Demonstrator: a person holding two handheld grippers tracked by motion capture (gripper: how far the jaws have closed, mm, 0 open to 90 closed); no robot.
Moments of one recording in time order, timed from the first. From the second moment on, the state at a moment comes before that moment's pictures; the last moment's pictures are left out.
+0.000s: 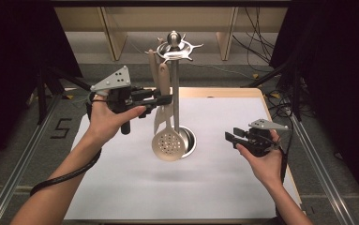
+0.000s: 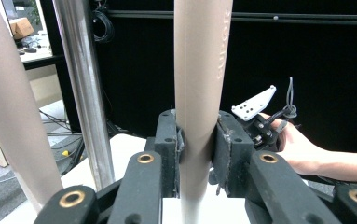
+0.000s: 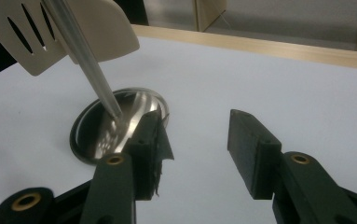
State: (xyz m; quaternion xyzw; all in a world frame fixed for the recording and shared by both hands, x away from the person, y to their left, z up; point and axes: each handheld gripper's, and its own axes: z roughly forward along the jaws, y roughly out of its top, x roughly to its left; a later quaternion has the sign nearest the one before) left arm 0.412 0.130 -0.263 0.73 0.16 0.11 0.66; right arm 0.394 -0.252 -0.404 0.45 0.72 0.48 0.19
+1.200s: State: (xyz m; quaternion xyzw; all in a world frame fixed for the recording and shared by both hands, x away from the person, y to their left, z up) left arm 0.426 0.133 -0.262 0.73 0.17 0.11 0.65; right arm 0.394 -0.252 -0.403 0.46 0.73 0.48 0.17
